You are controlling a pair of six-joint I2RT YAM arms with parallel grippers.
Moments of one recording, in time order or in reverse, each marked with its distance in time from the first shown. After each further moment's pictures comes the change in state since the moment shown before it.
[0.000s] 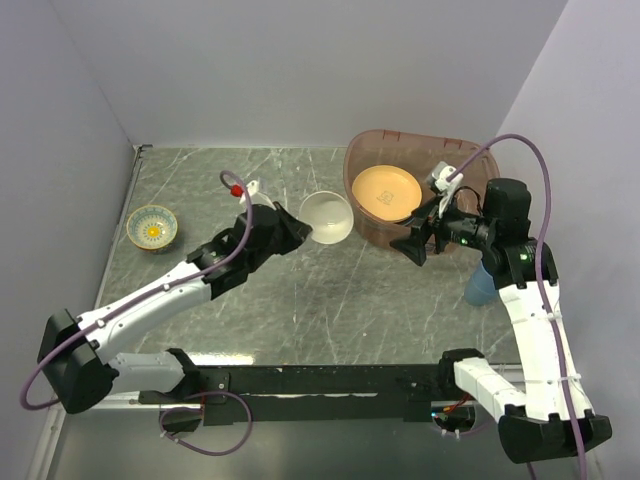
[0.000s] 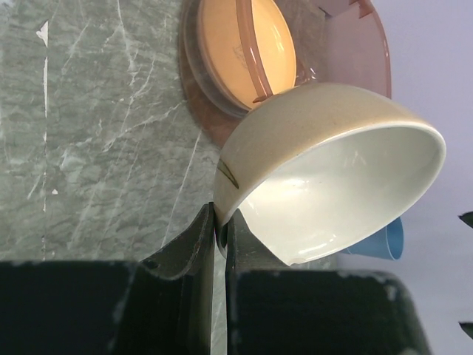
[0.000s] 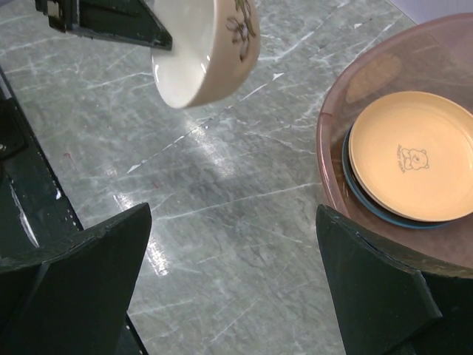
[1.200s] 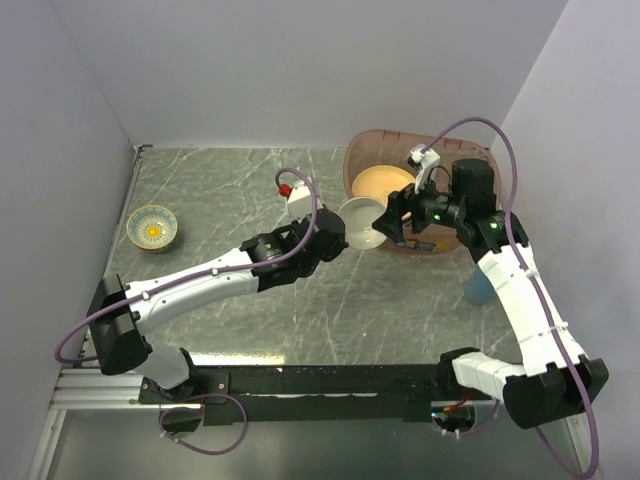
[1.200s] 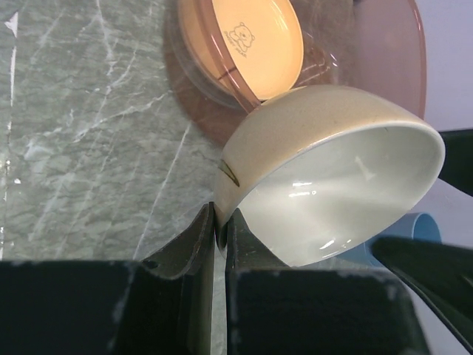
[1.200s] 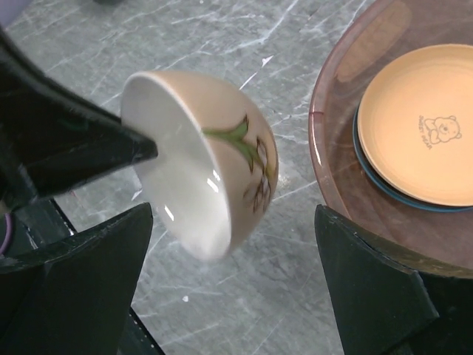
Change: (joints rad) left arm -0.263 0.290 0.346 -0.218 -0.333 -0.045; right arm 0.137 0.191 0.045 0.111 0.216 0.241
